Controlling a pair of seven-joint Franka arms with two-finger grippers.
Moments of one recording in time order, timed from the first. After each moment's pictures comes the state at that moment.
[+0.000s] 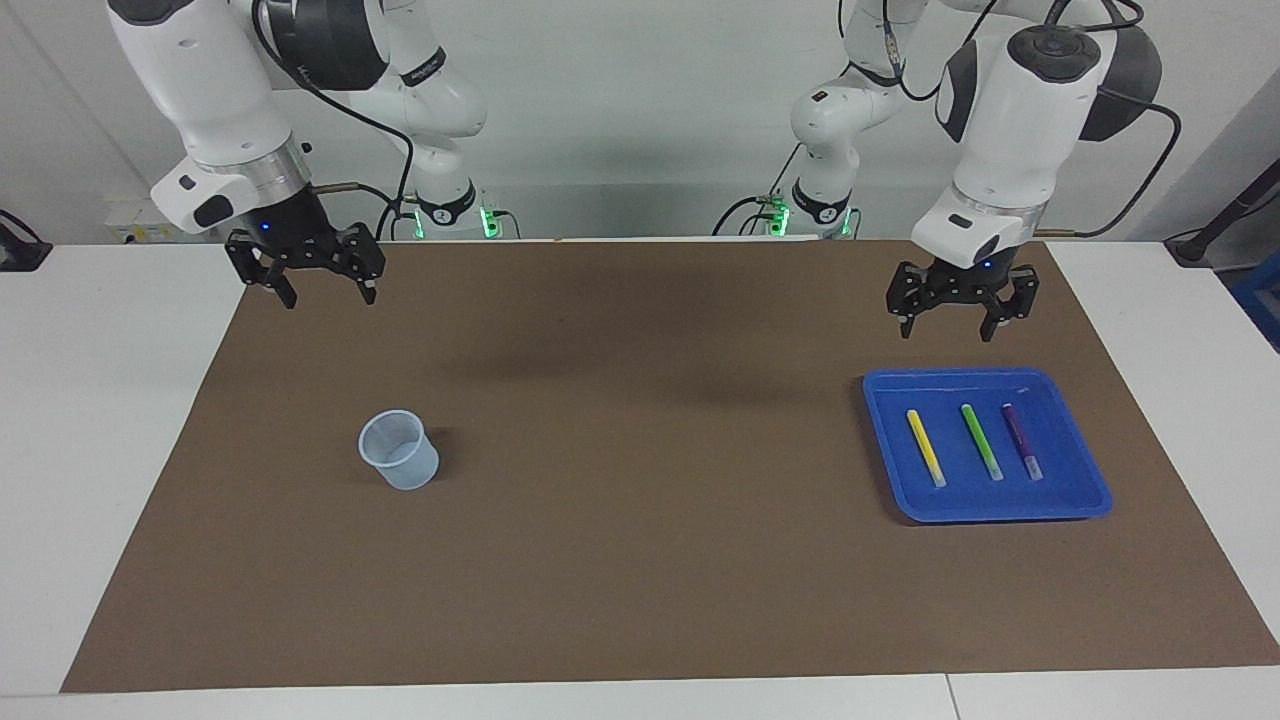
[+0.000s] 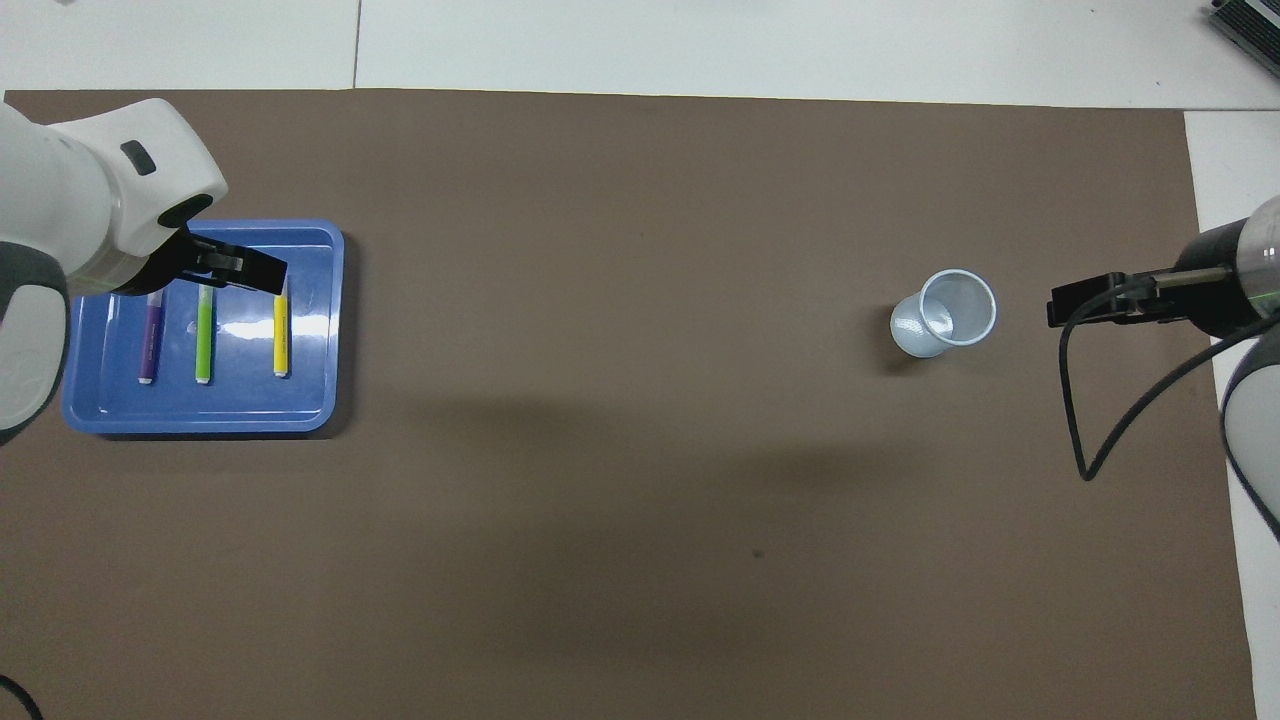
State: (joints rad) left arm 0.38 0.08 -0.65 -1.64 0.18 1.81 -0.01; right arm -0.21 -0.02 0.24 -1.66 0.01 1.70 0.00
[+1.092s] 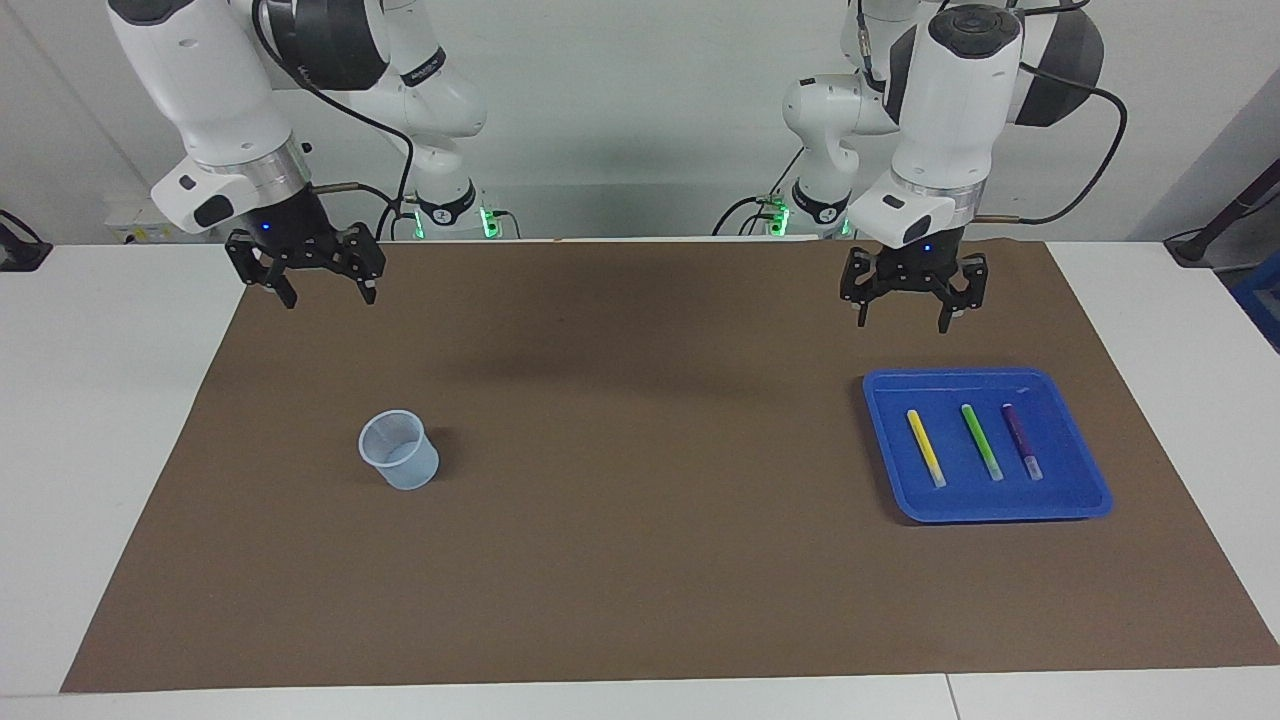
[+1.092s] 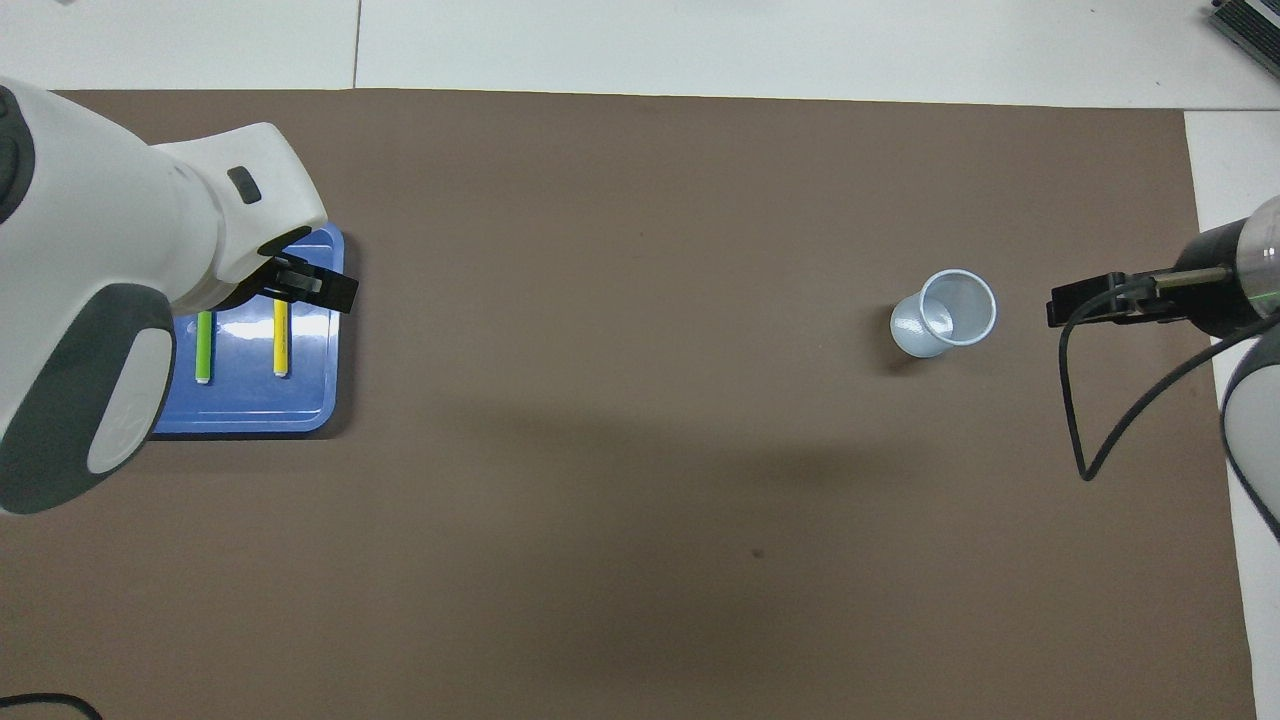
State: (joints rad) left arm -0.08 0.04 -0.25 -1.64 0.18 1.81 -0.02; right arm -0.21 -0.02 0.24 -1.66 0.01 1.70 0.00
